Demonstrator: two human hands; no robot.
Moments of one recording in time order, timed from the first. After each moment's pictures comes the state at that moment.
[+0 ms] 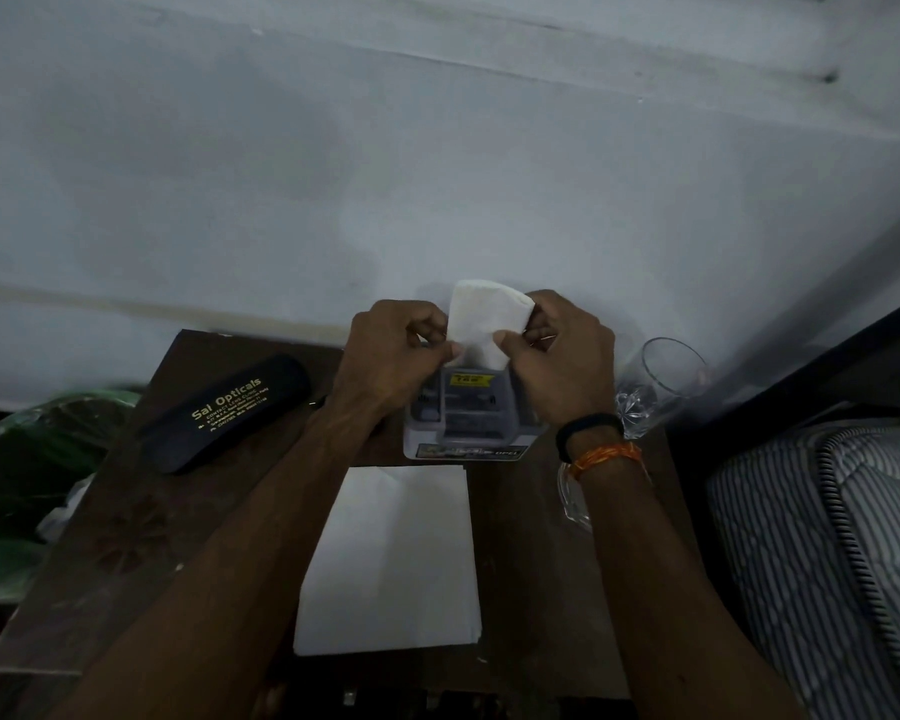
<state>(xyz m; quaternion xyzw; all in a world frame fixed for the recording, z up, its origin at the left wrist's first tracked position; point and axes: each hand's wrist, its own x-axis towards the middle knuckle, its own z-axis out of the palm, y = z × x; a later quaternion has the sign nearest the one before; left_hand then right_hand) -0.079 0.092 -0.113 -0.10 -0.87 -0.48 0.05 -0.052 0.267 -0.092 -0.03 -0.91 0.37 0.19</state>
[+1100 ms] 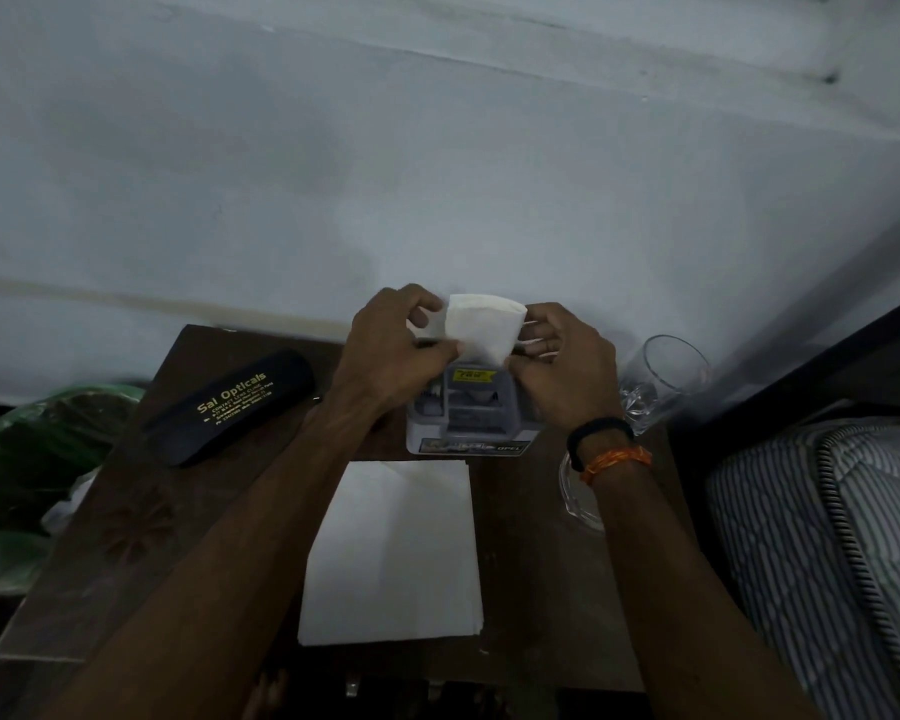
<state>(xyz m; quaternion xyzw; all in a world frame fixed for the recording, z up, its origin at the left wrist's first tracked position) -0.073 0.089 -0.112 -0.07 -0.89 -0.44 0.07 -0.045 0.275 -0.101 -0.06 -0.92 0.36 0.12</state>
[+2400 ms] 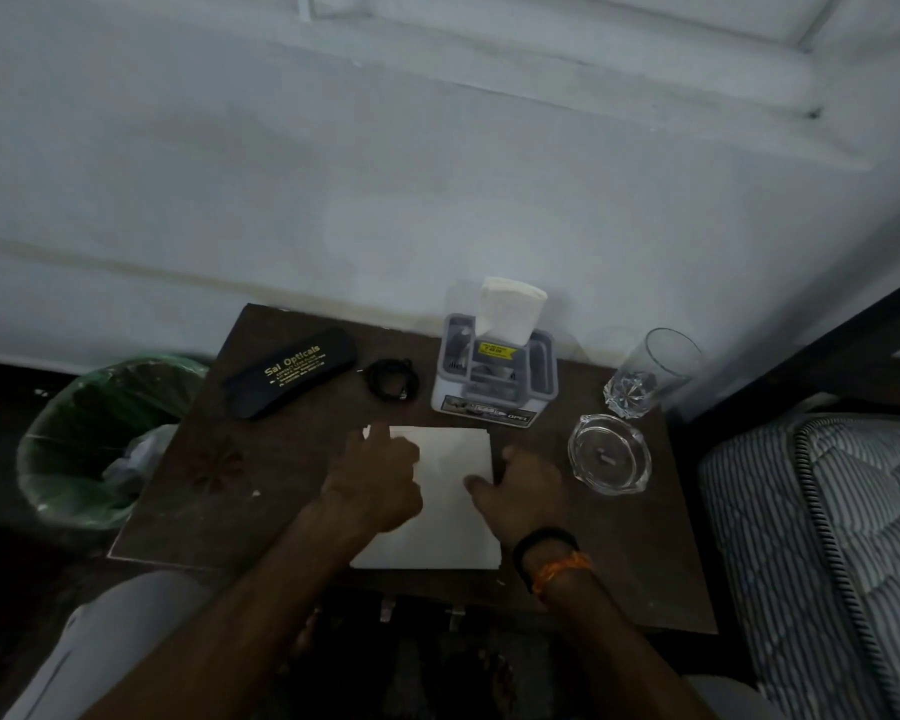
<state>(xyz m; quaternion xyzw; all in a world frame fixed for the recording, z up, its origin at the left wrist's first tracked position) 0.056 0.042 -0.126 -0.07 -0.95 -0.18 -0.26 0.076 0.212 -0.149 -0.17 -0.95 0.25 -0.12</state>
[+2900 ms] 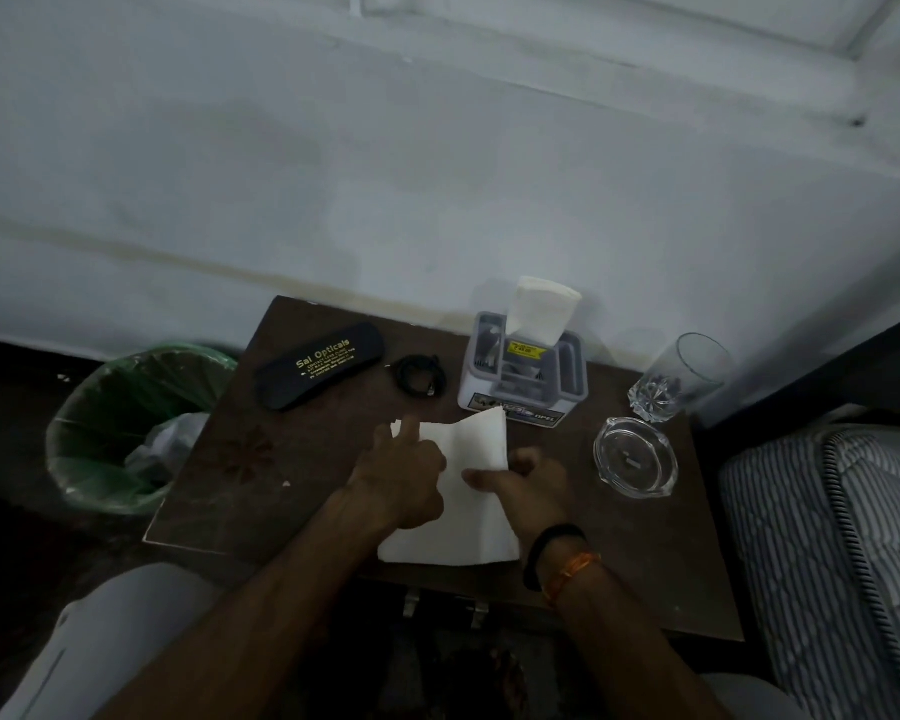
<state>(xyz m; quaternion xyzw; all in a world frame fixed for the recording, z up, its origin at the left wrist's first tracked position) 0.055 0.032 -0.130 -0.12 -0.94 -0.14 -0.29 0.077 0.188 -0.154 -0.31 -0.77 0.54 -0.11</state>
